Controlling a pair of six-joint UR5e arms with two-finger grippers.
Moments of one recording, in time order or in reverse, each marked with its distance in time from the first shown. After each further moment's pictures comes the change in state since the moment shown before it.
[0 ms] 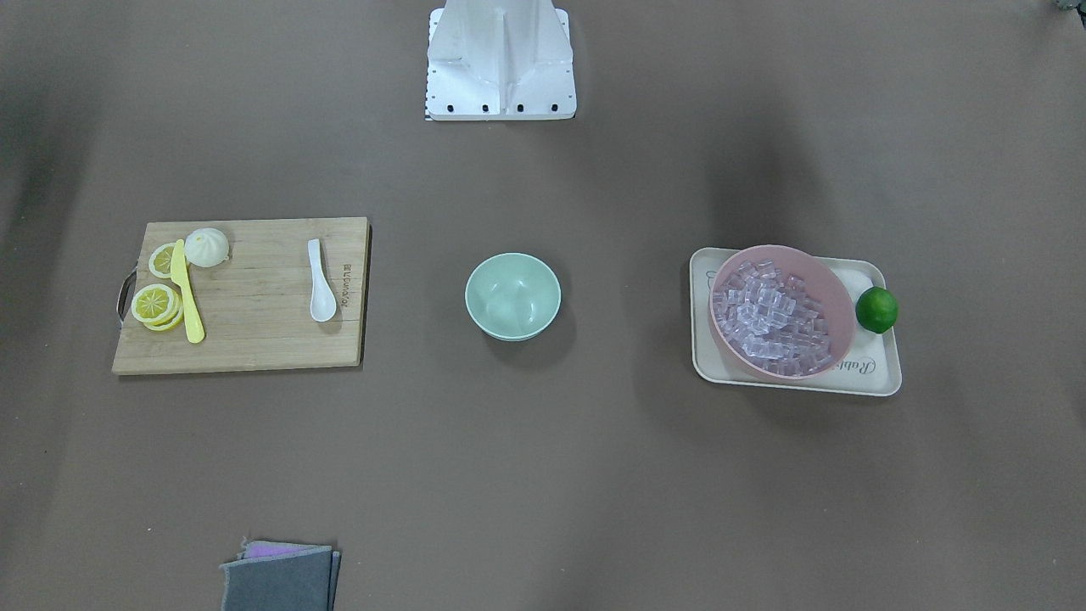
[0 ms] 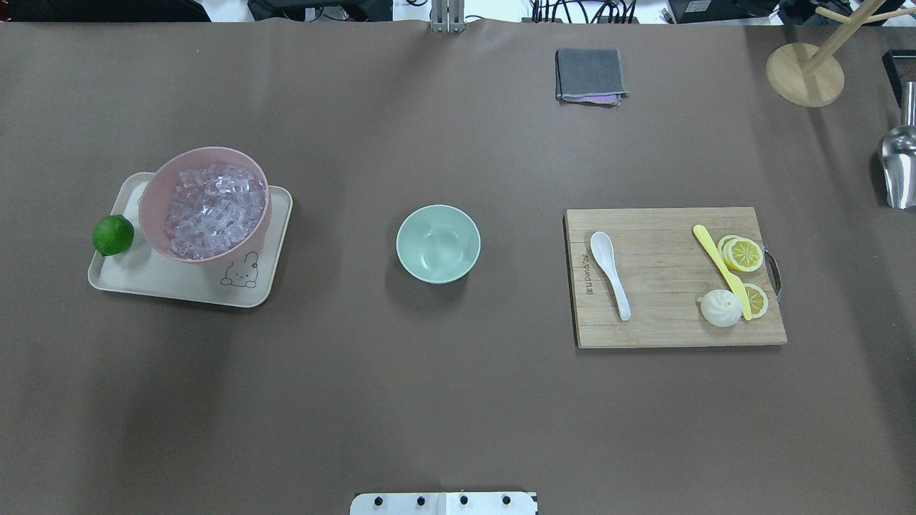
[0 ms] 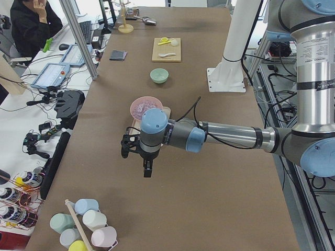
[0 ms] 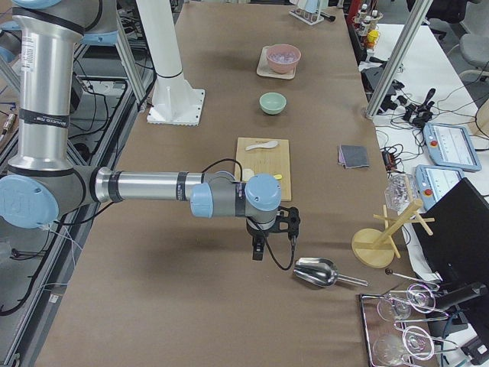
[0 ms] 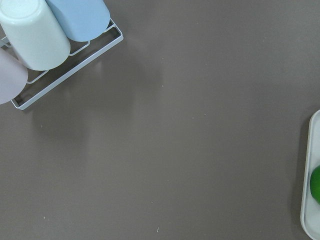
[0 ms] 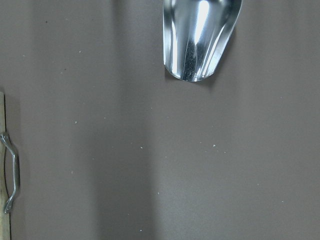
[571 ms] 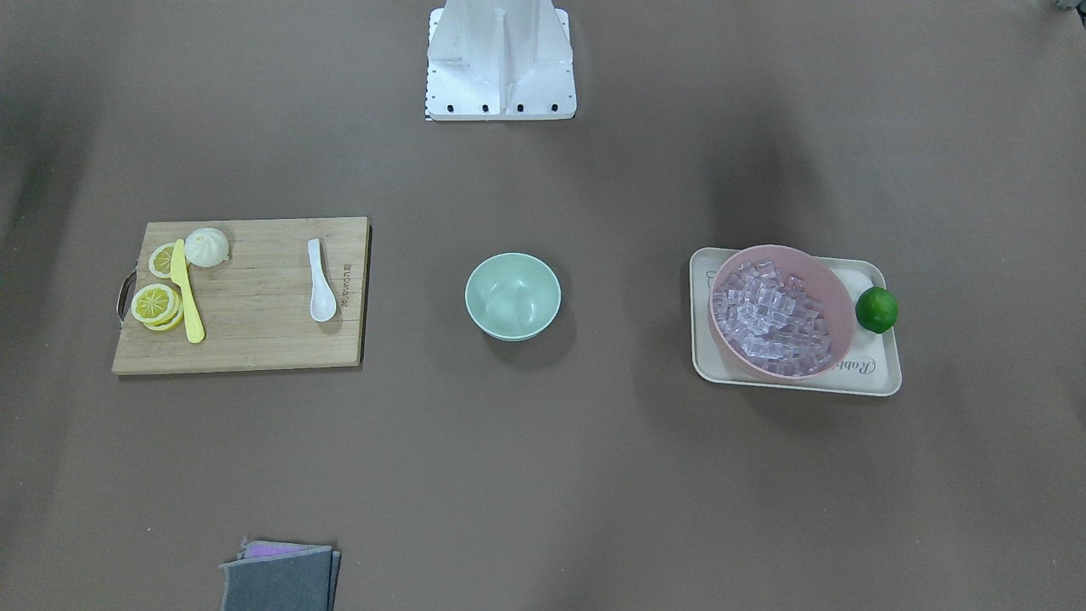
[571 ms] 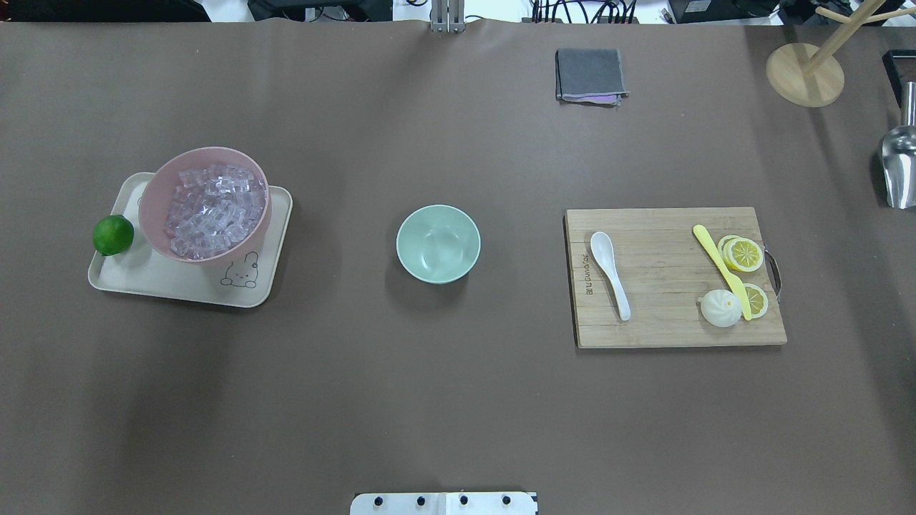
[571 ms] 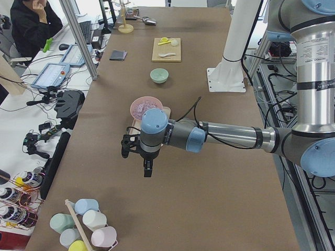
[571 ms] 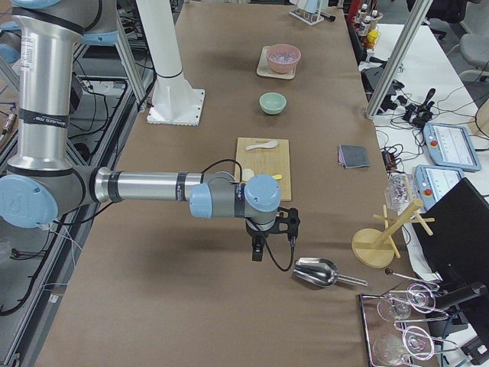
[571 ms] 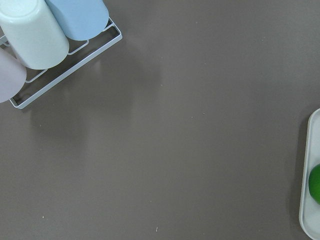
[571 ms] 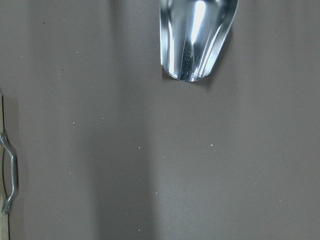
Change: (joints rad) left arm -0.001 0.001 0.000 0.000 -0.004 0.000; right arm 0.005 -0.001 -0.001 0.000 0.000 0.000
